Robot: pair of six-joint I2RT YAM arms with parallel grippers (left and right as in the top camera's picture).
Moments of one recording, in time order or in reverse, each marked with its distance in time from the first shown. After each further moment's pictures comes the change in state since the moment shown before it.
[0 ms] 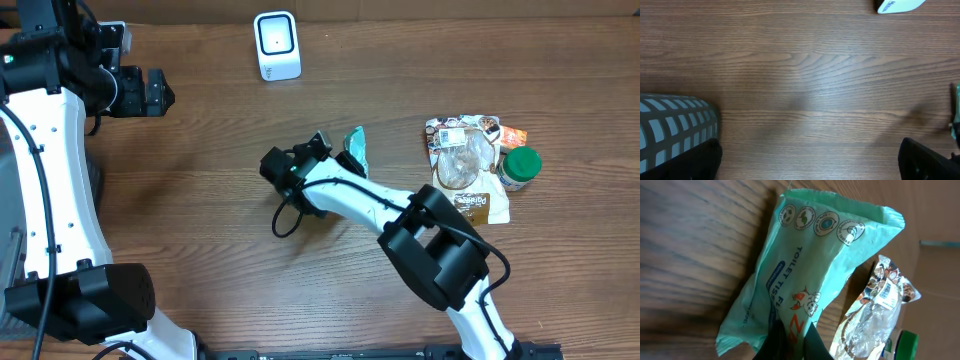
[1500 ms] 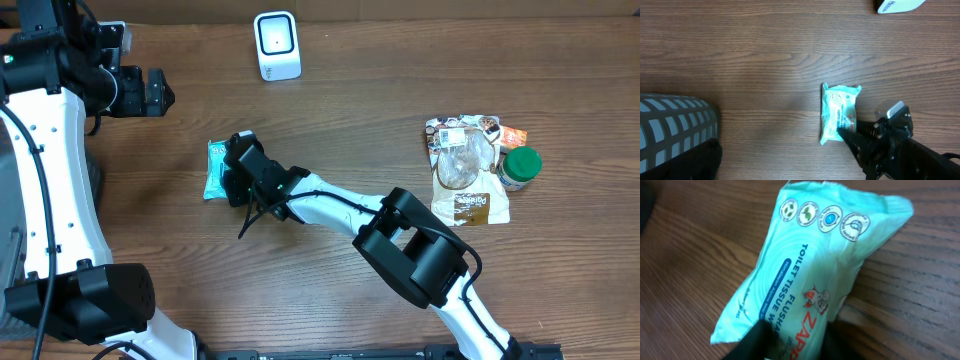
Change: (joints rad) left arm 0.000 0.000 0.000 0.000 0.000 0.000; right arm 0.047 0.092 -0.013 0.924 -0.899 0.265
